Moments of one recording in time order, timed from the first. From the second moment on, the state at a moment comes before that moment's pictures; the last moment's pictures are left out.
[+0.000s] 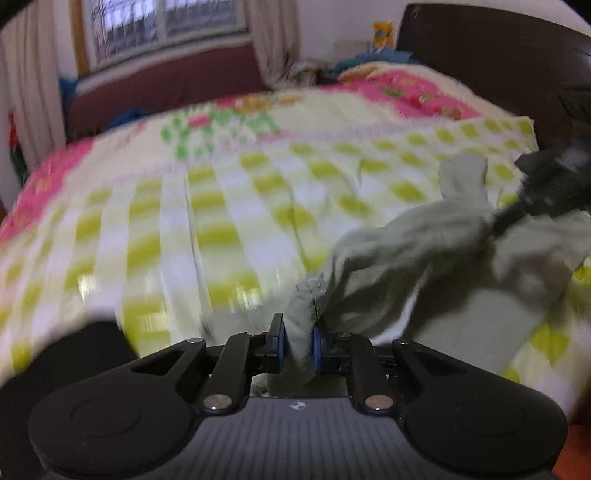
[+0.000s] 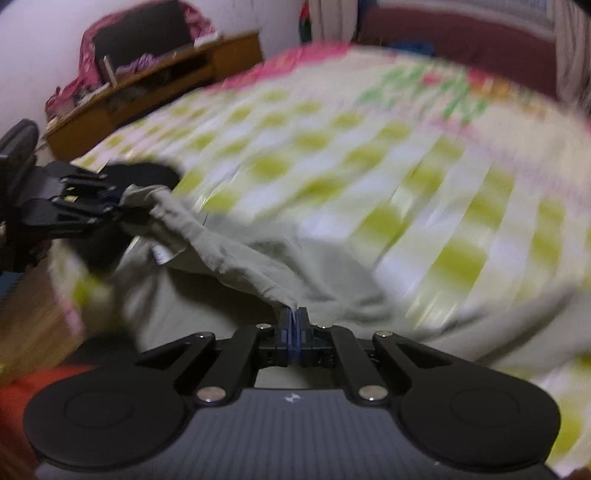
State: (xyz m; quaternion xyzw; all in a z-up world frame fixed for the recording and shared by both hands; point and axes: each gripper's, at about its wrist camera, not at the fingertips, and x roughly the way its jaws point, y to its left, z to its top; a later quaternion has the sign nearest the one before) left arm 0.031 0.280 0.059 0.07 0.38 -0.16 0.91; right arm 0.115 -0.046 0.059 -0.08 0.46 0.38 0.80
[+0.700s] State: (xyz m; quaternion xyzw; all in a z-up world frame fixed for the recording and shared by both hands) left arm -0.035 0.282 0.004 0.13 0.41 -0.11 0.90; right arm 0.049 -0.012 0.002 -0.15 0.51 0.38 0.76
